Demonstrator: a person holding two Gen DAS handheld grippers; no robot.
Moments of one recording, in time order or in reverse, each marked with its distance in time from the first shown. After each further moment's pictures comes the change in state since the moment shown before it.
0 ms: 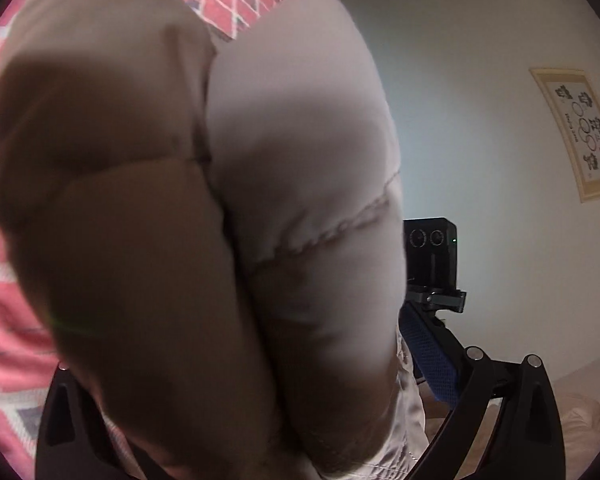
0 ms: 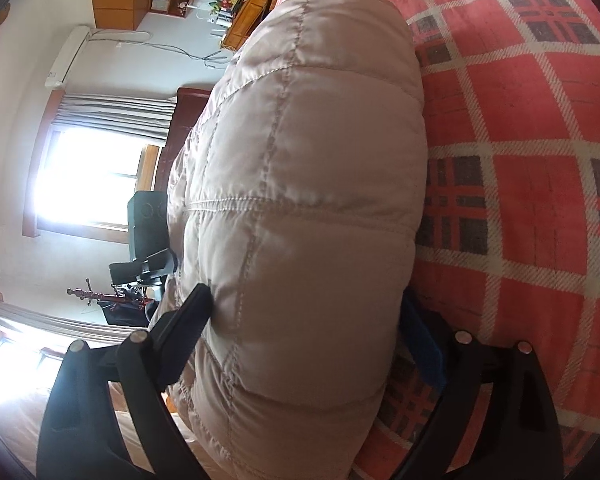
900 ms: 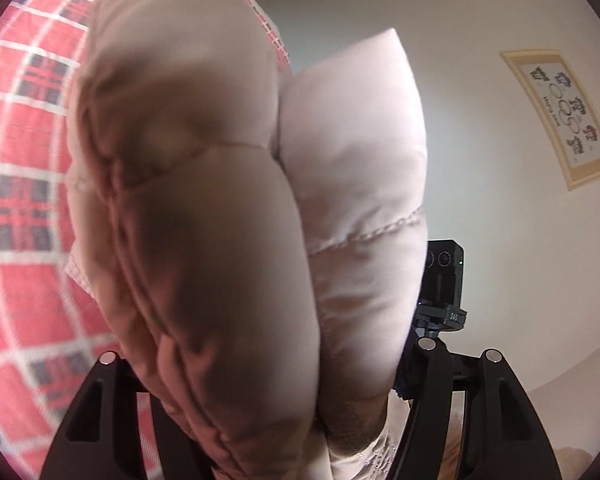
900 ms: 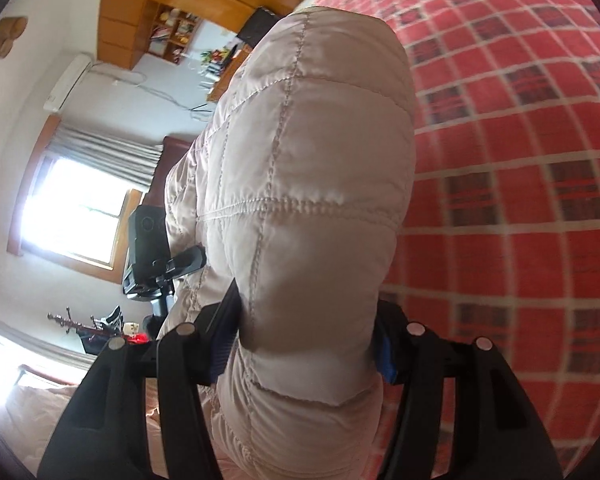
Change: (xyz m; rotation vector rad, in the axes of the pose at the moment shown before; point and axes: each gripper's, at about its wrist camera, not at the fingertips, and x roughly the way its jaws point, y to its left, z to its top) left arm 0.101 -0.096 0.071 0.096 -0.026 -0.064; right arm -0.173 -0.026 0.034 -0.027 -0.196 -0.117
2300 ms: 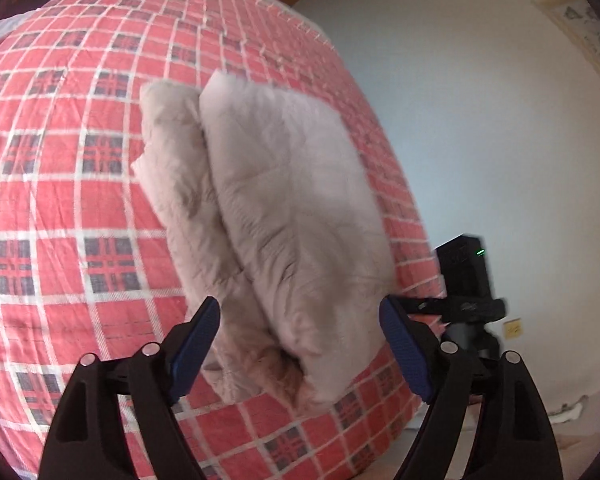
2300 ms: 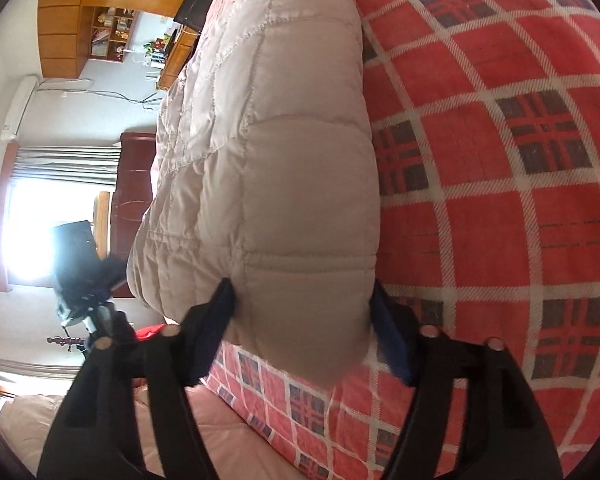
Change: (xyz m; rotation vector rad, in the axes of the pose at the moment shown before) left arm 0.016 -0.079 -0.044 0.076 -0.002 0.417; right arm -0.022 -0.050 -0.095 0.177 0.117 -0.101
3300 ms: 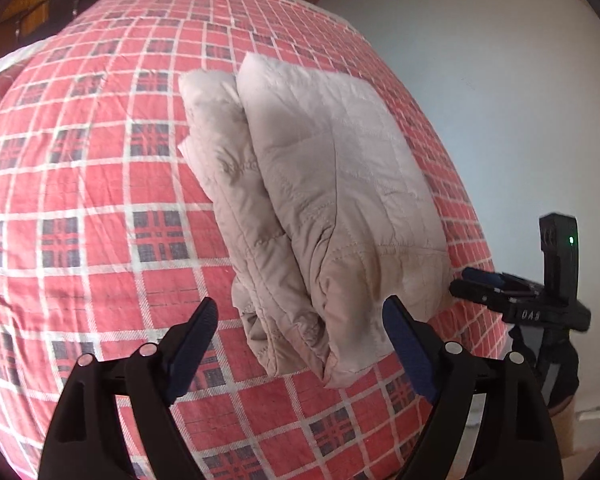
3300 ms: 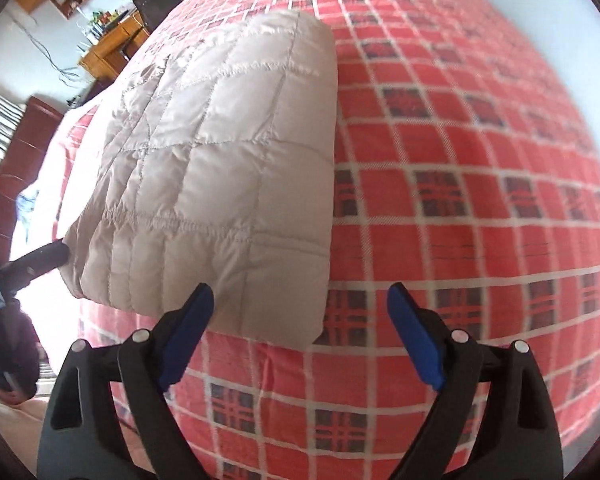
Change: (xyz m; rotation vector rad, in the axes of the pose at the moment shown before) left arm 0.003 -0.017 -0.027 0.043 -0.045 0.203; right arm -0.005 0.094 -0.045 -0.209 -0.194 -0.597
